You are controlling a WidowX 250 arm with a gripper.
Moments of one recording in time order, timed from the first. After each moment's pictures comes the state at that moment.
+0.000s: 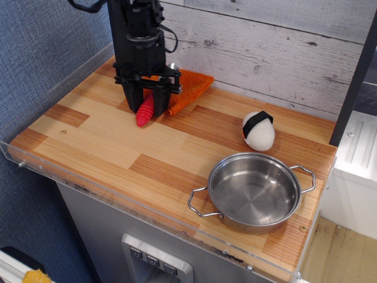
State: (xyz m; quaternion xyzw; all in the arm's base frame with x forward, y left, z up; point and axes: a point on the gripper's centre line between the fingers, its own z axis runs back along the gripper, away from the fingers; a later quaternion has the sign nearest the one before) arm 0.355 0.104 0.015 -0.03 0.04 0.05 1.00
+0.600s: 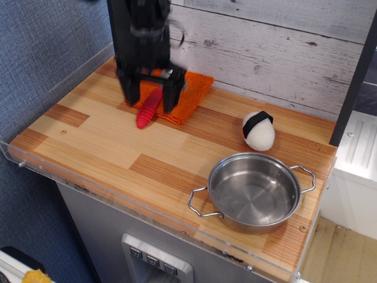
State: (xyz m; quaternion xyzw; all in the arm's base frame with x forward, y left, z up) arm 0.343 0.087 0.057 0.01 -0.01 0.06 1.00
